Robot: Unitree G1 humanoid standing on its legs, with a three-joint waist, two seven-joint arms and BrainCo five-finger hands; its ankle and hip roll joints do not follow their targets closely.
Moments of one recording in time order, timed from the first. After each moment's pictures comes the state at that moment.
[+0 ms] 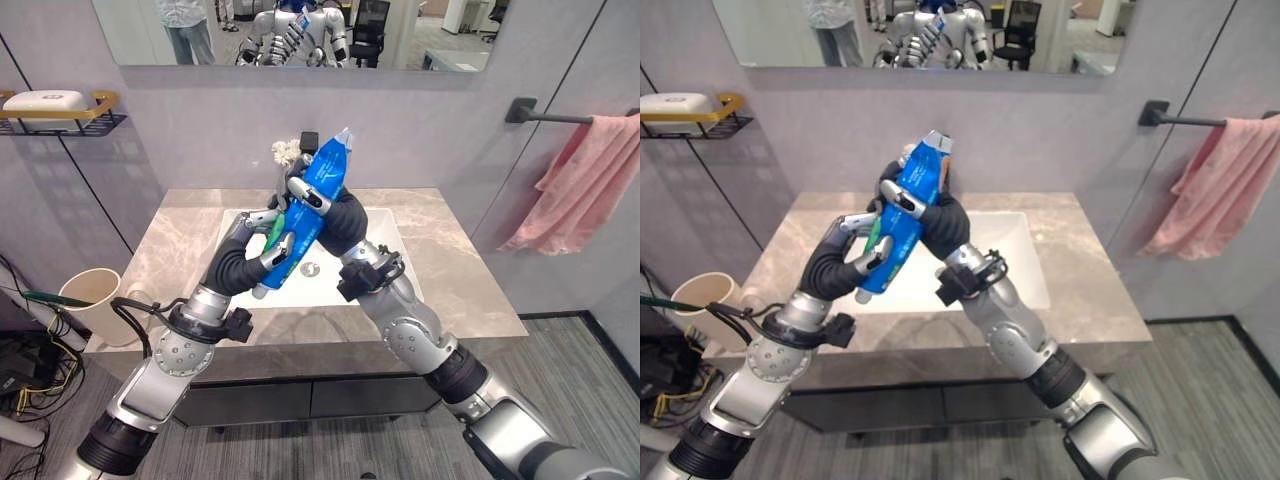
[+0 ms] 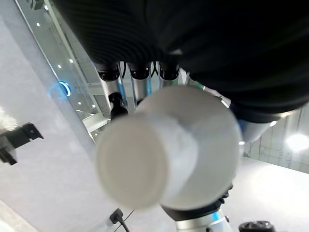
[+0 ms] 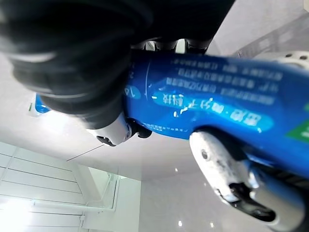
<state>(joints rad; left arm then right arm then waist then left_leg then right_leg) -0.15 0.62 -0.27 -0.30 -0.02 -0.34 0.17 -0.61 -0.21 0.59 -0.03 1.04 -0.22 0.09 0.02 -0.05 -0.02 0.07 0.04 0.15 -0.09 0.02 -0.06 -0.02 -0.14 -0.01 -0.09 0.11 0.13</state>
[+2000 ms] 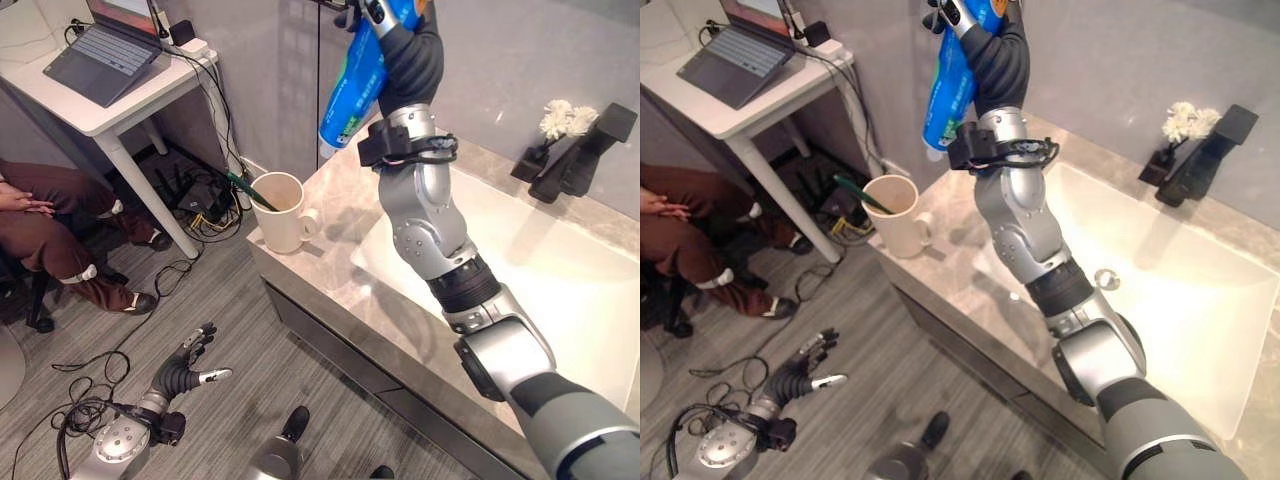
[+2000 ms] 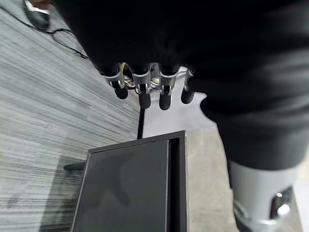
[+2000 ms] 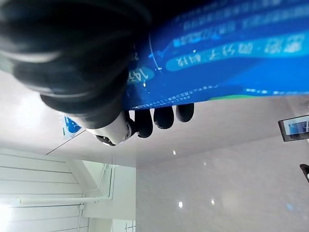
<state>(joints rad) 0.32 0.73 -0.21 0.08 -0.44 -0.17 -0.02 -1.04 -0.22 0.37 0.22 0.76 -0.35 -0.27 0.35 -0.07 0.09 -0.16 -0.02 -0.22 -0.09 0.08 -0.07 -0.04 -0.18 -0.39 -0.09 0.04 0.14</state>
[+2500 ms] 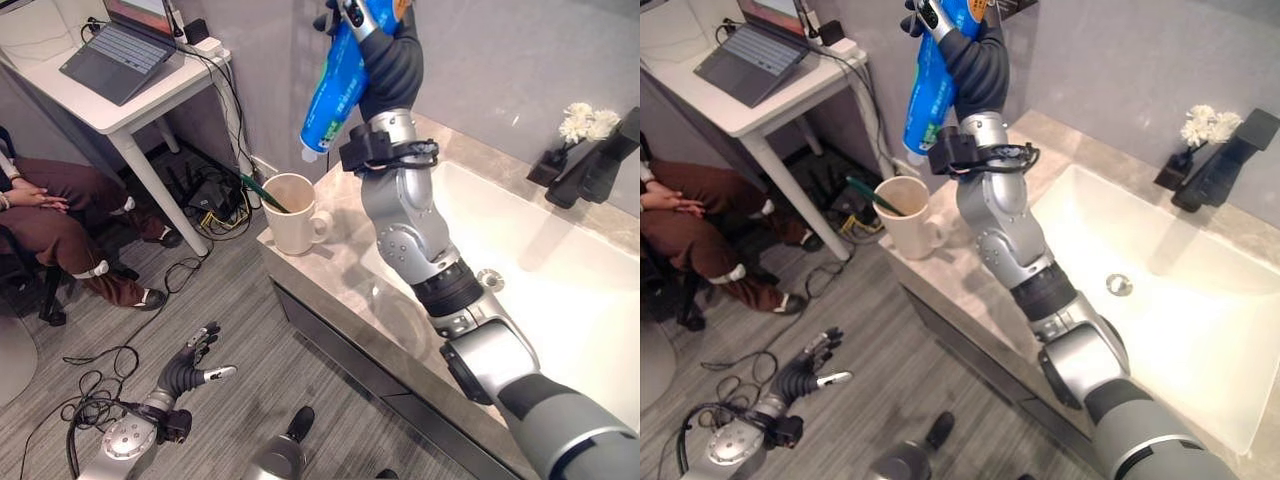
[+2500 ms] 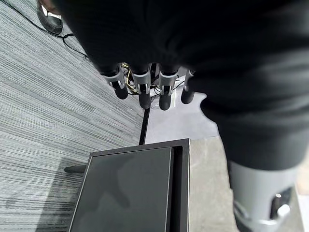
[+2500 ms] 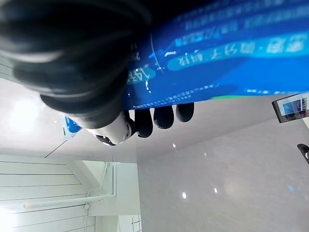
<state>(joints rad) 0.29 0.70 -0.22 0.10 -0.44 -0.17 -0.02 -1.04 -0.15 0.38 0.22 0.73 -0.35 -0.26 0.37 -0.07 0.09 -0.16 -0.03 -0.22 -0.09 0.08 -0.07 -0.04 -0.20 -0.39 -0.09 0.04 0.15</state>
